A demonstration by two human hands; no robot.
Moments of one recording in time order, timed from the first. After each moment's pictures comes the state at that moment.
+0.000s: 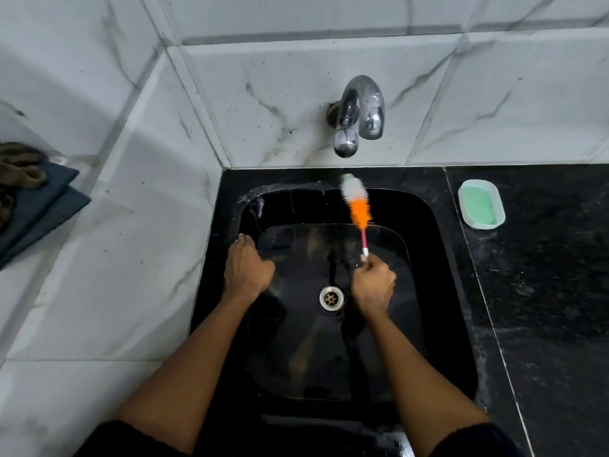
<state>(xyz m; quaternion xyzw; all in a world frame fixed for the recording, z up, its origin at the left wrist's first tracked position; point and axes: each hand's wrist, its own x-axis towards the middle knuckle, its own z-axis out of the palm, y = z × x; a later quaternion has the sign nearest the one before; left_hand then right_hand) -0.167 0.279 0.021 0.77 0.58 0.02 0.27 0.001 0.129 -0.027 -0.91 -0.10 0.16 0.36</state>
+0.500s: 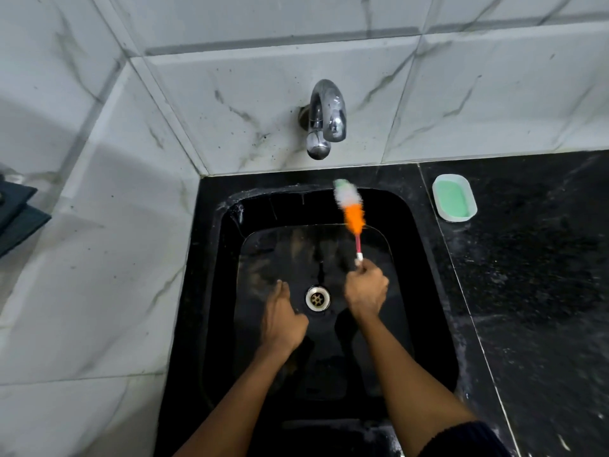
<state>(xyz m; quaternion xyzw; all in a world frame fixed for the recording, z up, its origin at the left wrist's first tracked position) -0.146 0.168 -0.026 0.76 0.53 -0.01 0.38 0.009 0.109 -0.028 -0.91 -0.04 0.17 0.37</state>
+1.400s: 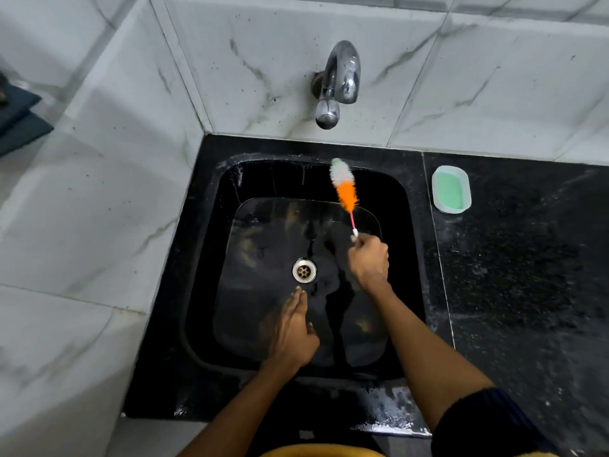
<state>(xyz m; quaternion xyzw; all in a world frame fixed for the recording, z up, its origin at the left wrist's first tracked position) -0.160 0.065 -0.058 0.79 0.47 0.00 0.39 0.038 0.083 0.001 -0.92 -0.19 0.21 0.27</state>
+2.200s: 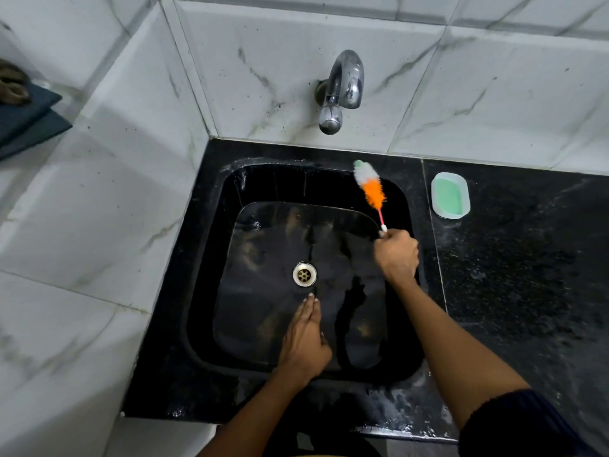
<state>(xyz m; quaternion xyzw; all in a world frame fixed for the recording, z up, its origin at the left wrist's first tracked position) -0.153 0.045 -0.056 0.84 0.42 0.01 0.35 0.072 0.070 0.034 -0.95 -0.16 0.16 0.23</state>
